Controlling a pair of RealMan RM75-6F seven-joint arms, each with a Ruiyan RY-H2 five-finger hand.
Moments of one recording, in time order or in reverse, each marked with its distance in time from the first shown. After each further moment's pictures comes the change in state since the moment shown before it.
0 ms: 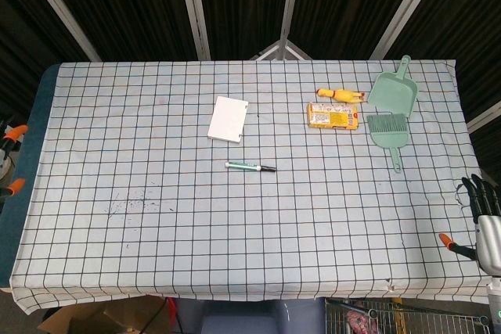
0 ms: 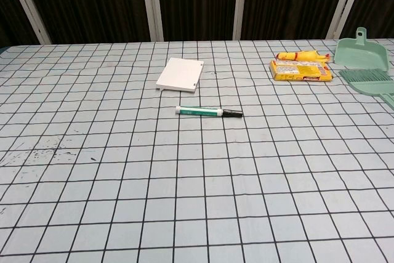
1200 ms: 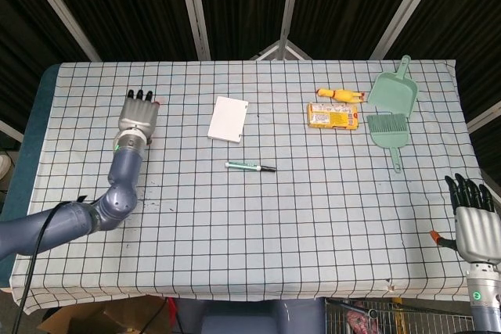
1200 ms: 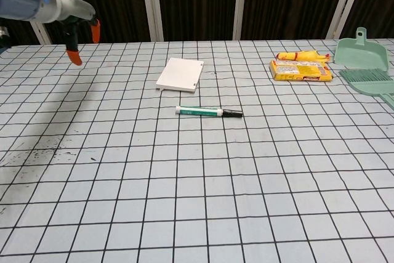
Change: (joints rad) left arm -0.850 -0.703 -0.095 0.542 -1.260 -0.273 0.969; right arm 0.068 -0.058 0.030 -0.034 0.172 -0.139 -0.270
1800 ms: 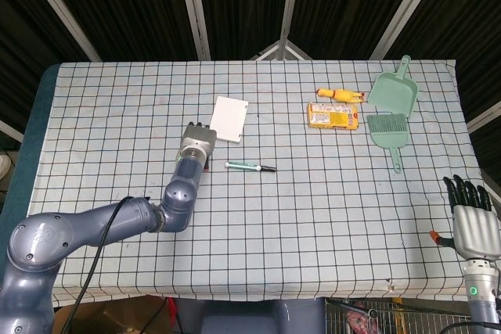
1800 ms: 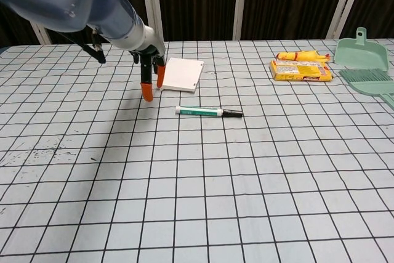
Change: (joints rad) left arm -0.212 -0.200 -0.096 0.150 -0.398 -0.071 0.209; right arm 0.020 -0.012 0.002 0.019 0.050 -0.040 -0.019
